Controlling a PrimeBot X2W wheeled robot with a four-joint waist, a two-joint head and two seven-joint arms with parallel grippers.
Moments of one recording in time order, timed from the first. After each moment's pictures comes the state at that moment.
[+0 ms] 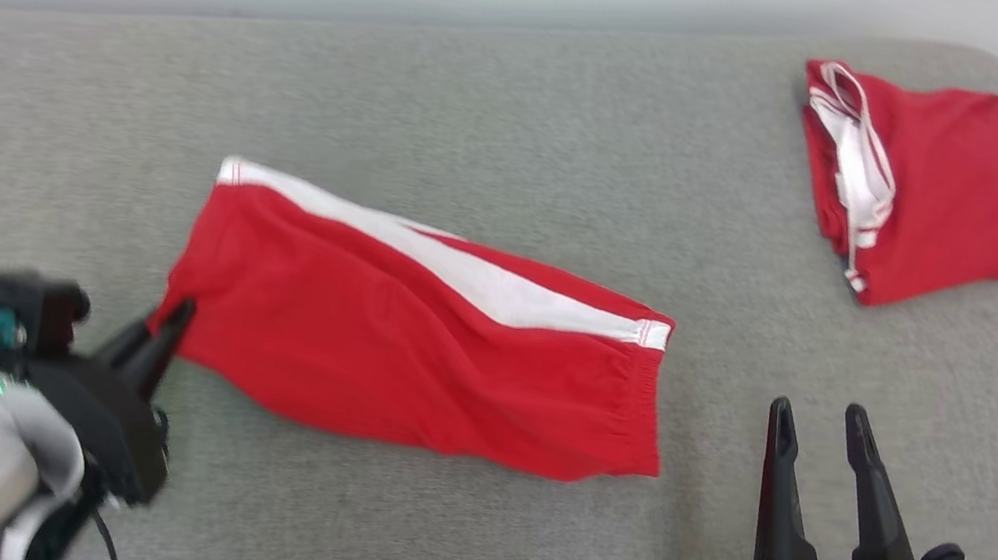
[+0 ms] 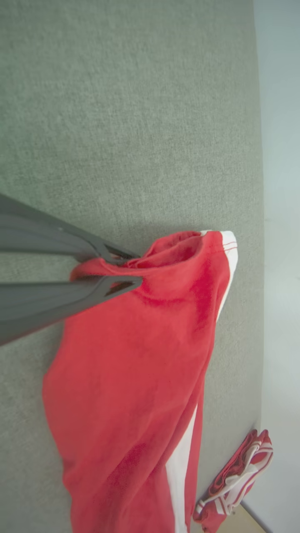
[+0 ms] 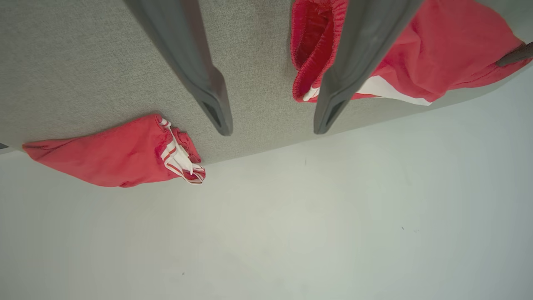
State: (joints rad) left arm -0.72 0.67 -1.02 0.45 -1.19 0.05 -0.18; right arm -0.07 -0.10 0.06 0.03 0.30 0.13 -0.26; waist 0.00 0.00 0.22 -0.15
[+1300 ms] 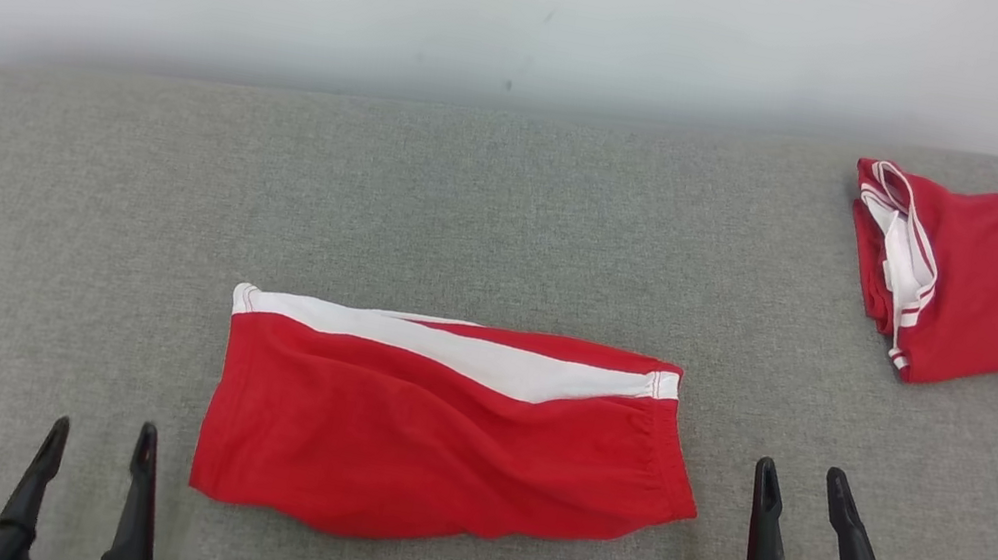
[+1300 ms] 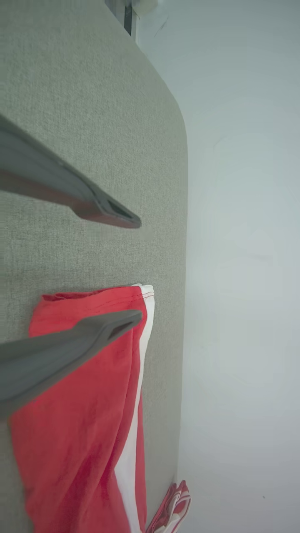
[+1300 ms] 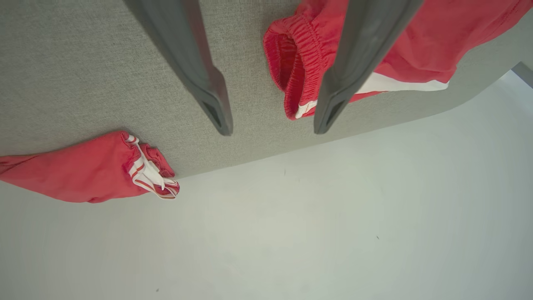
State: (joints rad) left arm 0.01 0.29 -0.19 0.09 -0.40 0.14 -0.26; right arm -0.01 -0.08 0.04 0.10 0.31 0.13 -0.26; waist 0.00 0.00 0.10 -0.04
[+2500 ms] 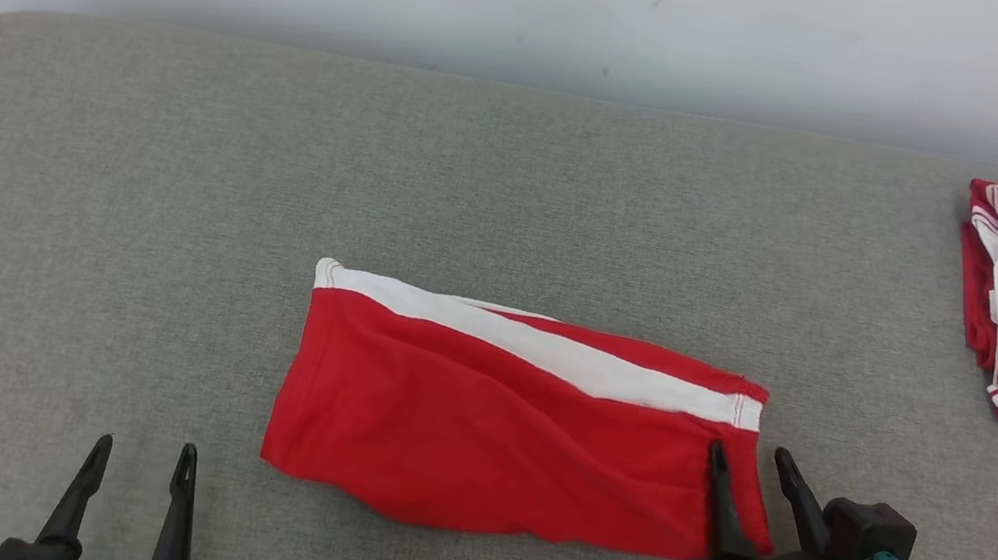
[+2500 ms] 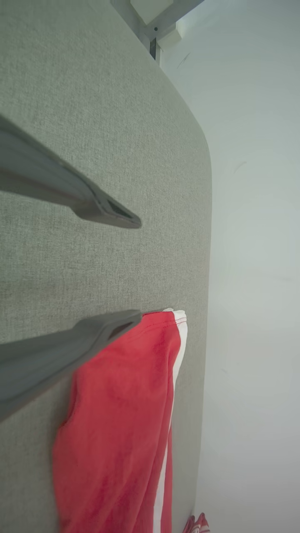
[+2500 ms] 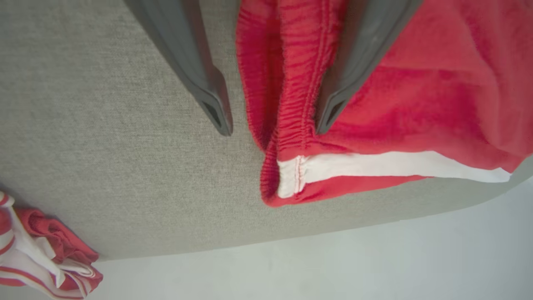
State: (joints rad) left arm 0.02 0.05 0.03 0.16 -0.11 -0.10 -0.26; right arm -0.32 -0.11 0.10 0.65 0.24 0.13 -0.26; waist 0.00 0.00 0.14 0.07
